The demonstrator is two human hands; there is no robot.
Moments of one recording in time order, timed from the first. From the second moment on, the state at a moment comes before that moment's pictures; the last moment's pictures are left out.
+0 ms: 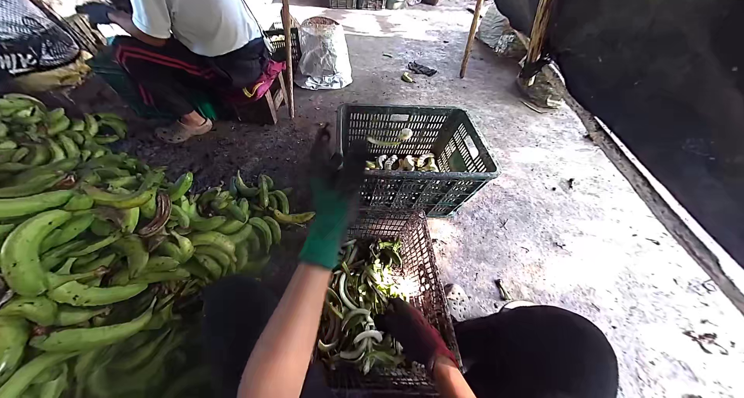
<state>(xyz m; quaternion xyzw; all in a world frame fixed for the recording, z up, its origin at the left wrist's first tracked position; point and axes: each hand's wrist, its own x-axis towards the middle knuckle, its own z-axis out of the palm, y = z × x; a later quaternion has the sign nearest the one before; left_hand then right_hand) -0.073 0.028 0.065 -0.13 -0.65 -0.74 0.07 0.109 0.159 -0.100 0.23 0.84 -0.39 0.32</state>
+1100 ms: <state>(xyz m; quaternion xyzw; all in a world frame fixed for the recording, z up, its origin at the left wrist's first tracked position) 0.040 -0.281 0.014 0.09 -0.63 -0.75 0.19 0.115 0.117 -0.112 0.18 0.76 -0.57 0.24</state>
